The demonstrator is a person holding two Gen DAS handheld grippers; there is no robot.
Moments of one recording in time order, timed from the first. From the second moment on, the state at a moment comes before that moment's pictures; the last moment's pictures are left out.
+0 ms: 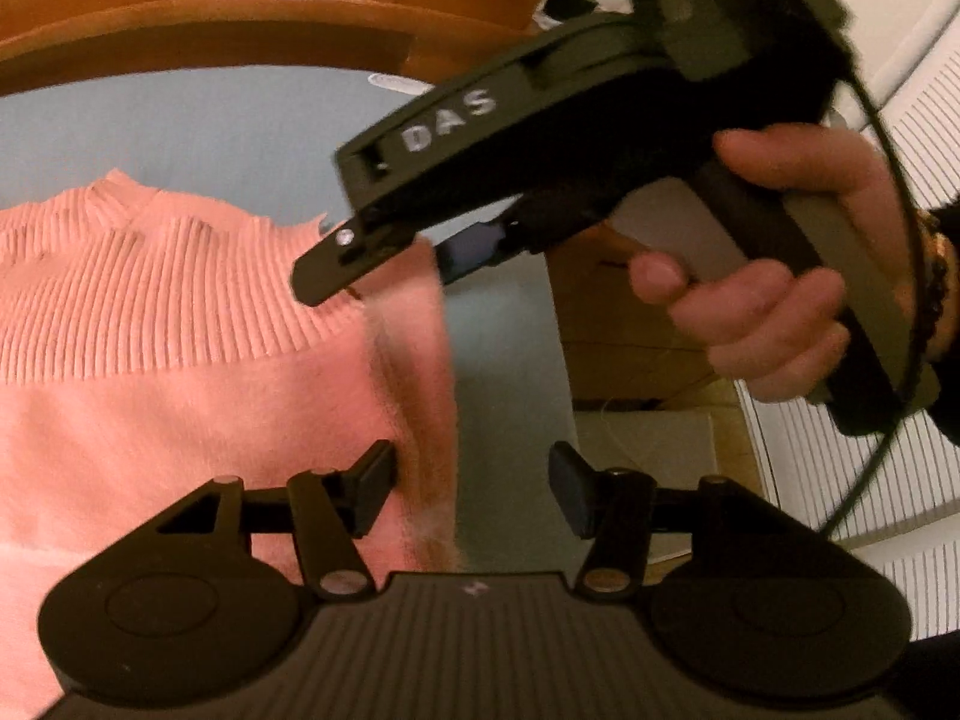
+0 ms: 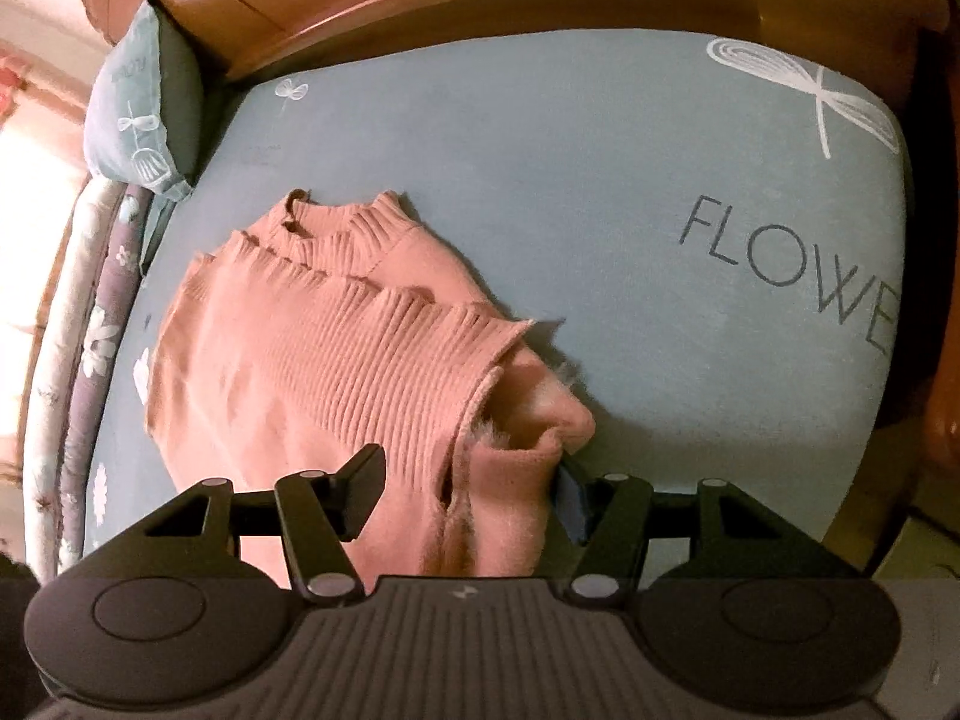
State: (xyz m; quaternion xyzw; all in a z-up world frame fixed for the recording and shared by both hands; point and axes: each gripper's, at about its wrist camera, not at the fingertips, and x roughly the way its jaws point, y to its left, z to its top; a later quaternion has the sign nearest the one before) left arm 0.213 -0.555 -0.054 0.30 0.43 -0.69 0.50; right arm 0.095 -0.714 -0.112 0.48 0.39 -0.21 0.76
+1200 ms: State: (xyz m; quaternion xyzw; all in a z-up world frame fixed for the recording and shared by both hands) left arm 0.227 -0.515 -0.069 0.27 0.48 -0.69 0.48; right arm 0.102 -0.703 -0.115 0.40 0.45 -0.24 0.76
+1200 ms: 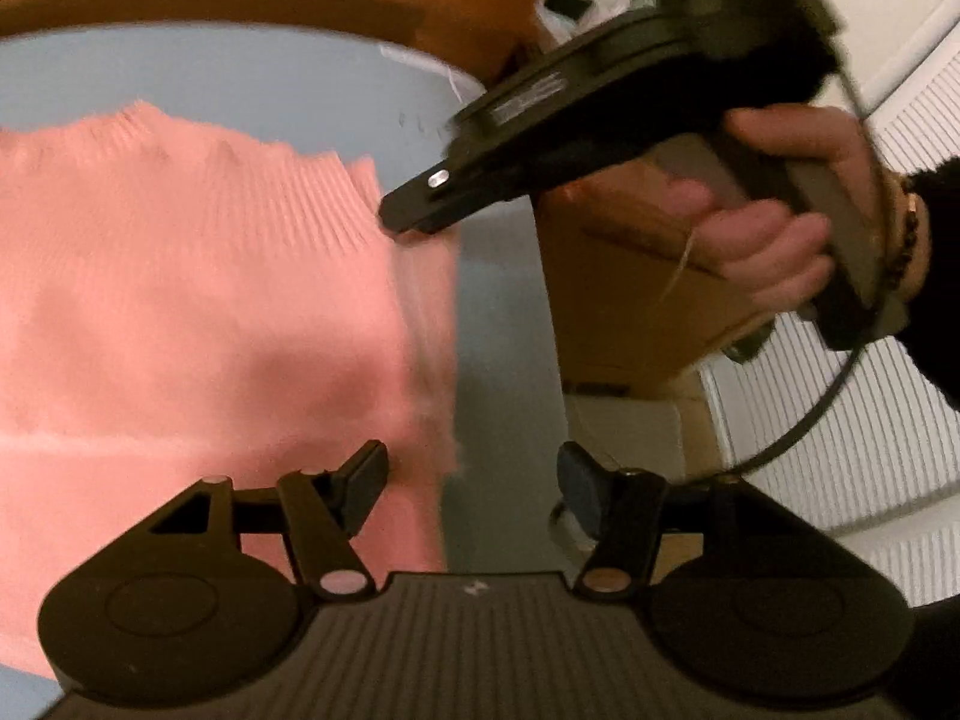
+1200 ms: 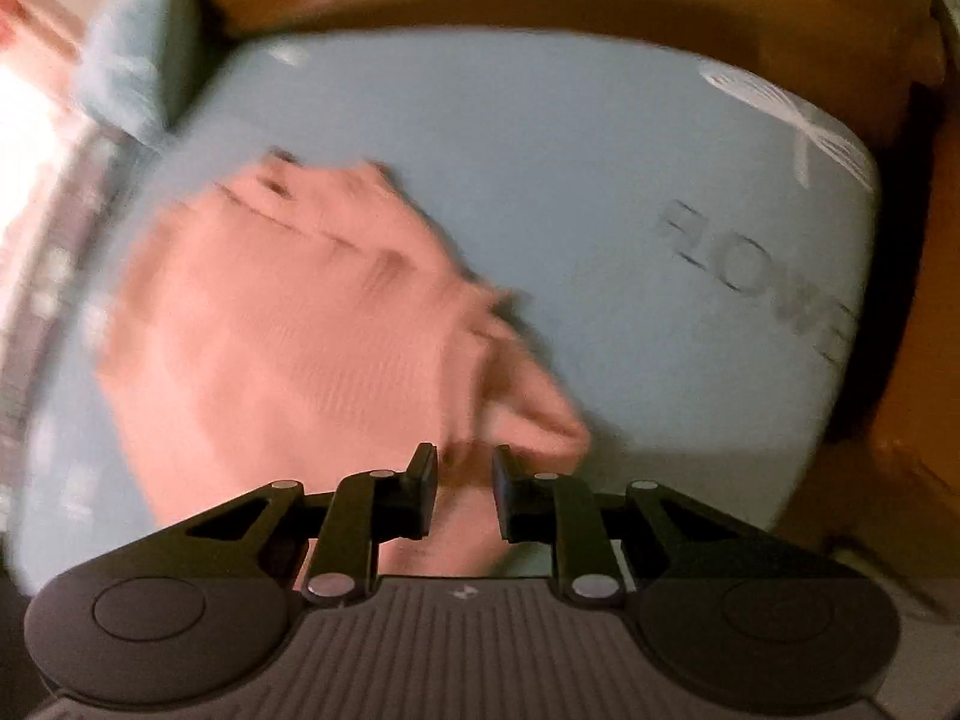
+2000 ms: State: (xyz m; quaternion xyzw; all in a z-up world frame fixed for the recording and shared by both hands) left arm 0.214 -0.476 -0.070 0.26 0.50 -0.67 0.49; right arm 0.105 -0.666 -0.088 0.37 0.47 -0.19 0.78
